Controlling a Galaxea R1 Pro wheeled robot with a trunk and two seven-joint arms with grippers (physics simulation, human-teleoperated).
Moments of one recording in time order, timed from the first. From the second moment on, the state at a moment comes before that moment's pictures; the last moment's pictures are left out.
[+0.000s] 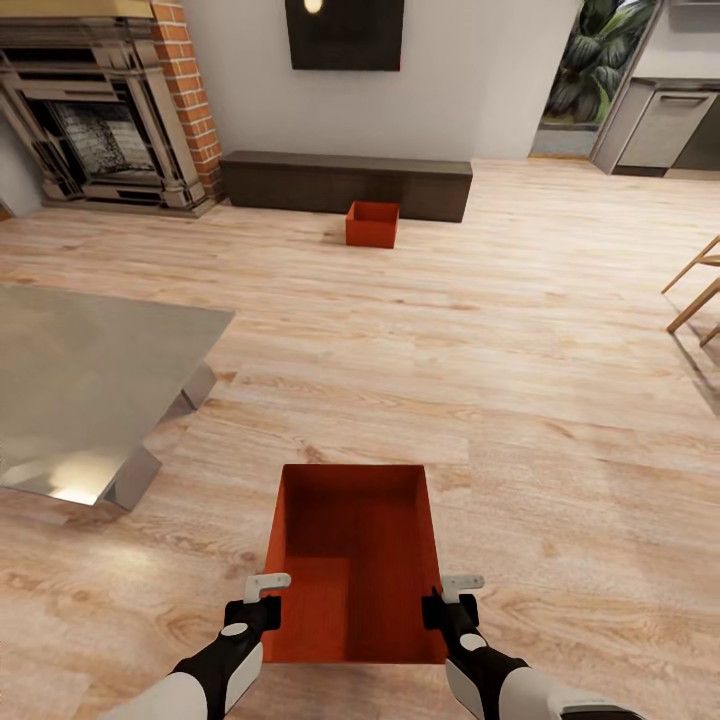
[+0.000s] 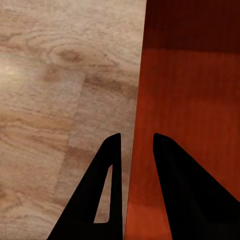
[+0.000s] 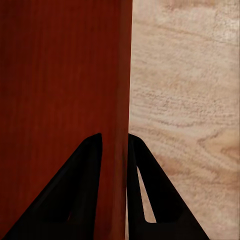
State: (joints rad) left arm -0.62 -0.09 -0.01 -0.17 0.03 -0.11 0.20; right arm -0.67 0.13 -0.01 0.00 0.12 -0.34 -0.18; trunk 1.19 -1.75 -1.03
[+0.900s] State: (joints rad) left arm -0.62 -0.09 -0.01 -0.17 0.03 -0.11 0.20; right arm -0.67 0.13 -0.01 0.00 0.11 -0.34 -0.18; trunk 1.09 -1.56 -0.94
